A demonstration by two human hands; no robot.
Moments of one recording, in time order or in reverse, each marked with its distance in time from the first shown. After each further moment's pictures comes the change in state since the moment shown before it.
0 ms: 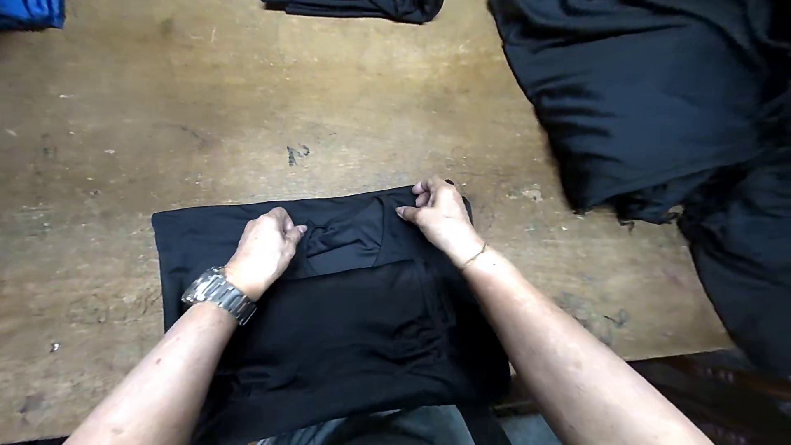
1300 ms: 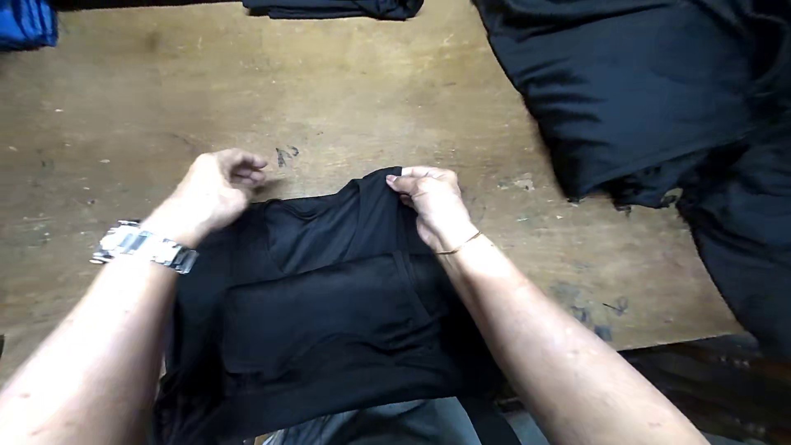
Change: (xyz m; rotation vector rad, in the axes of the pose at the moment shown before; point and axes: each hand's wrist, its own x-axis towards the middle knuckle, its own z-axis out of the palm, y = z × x) left_hand 0.034 0.004 -0.069 -0.105 -0.015 0.220; right_hand -0.007 -0.022 0.006 0.801 0.133 0.090
